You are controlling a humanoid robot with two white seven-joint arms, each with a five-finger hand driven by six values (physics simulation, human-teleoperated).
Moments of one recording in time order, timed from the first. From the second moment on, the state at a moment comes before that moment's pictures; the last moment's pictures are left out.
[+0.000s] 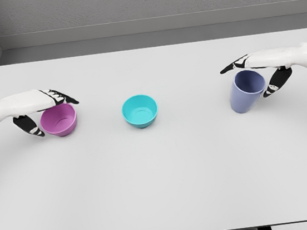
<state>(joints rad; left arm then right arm) -0.71 0.82 -0.69 -1.20 -0.28 -0.61 -0.61 -0.99 -0.90 1.08 -1.18 -0.05 -0.53 0.61</state>
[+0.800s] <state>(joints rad) -0.71 0.80 -0.69 -1.16 -0.28 -0.61 -0.61 -0.99 -0.90 1.09 -1.18 -0.04 -0.52 0.61</state>
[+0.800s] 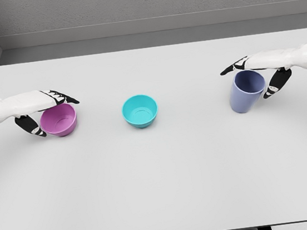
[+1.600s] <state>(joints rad) -0.71 0.78 -0.69 -1.13 -0.28 -0.61 -0.61 -0.99 -0.90 1.09 -1.18 -0.04 -0.53 0.61</state>
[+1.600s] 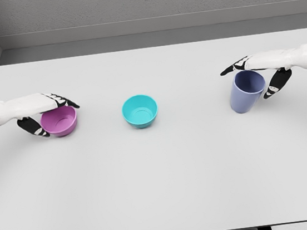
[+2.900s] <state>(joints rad) -0.71 0.78 -0.67 -1.23 -0.28 -0.61 -0.61 -1.00 -0.90 1.08 -1.19 -0.04 -0.53 0.61</state>
